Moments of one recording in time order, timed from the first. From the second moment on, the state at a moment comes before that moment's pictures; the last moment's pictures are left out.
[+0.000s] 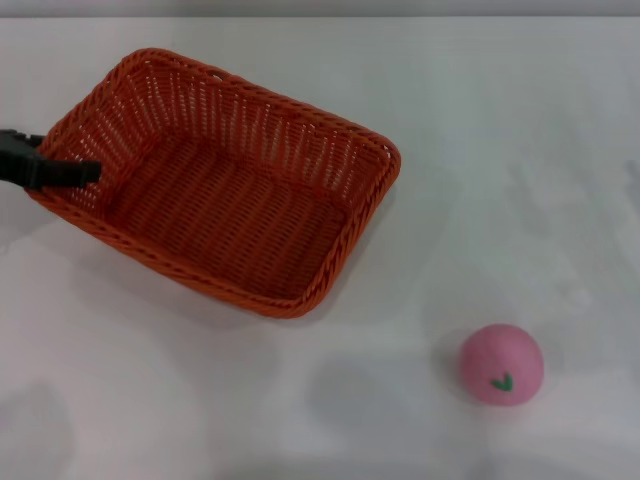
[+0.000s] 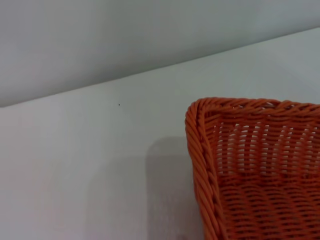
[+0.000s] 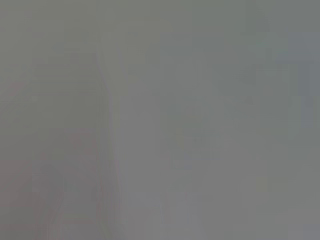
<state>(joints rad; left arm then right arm) -0.60 -2.03 -2.44 -0.89 2.44 -1.32 1.25 0.18 2.01 -0.18 0.02 1.75 1.61 -2.70</state>
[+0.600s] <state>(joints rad) -0.60 -2.03 -2.43 -0.90 2.45 -1.31 1.22 0.19 2.01 -0.17 0.01 1.76 1.61 -2.70</state>
